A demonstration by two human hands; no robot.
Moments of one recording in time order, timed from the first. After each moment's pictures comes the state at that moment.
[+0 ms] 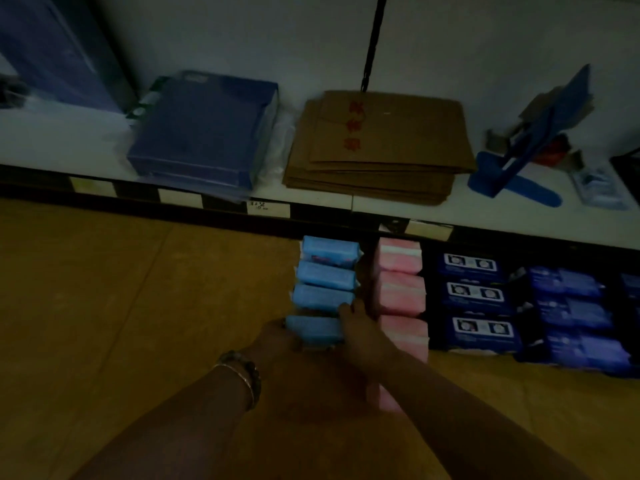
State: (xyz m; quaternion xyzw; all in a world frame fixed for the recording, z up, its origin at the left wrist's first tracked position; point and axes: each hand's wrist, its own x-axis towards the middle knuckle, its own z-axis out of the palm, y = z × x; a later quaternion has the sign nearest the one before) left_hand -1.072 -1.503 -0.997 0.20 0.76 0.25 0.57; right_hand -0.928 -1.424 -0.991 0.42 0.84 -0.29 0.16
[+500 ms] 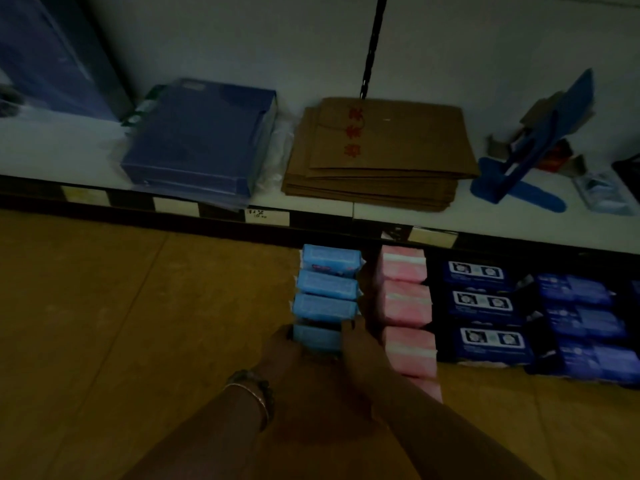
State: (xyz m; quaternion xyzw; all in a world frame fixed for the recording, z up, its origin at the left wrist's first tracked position) left_hand -1.063 -1.495 -1.025 0.20 0.76 0.33 0.53; right_hand -0.937 -1.429 -1.023 0.48 0.82 -0.27 0.15
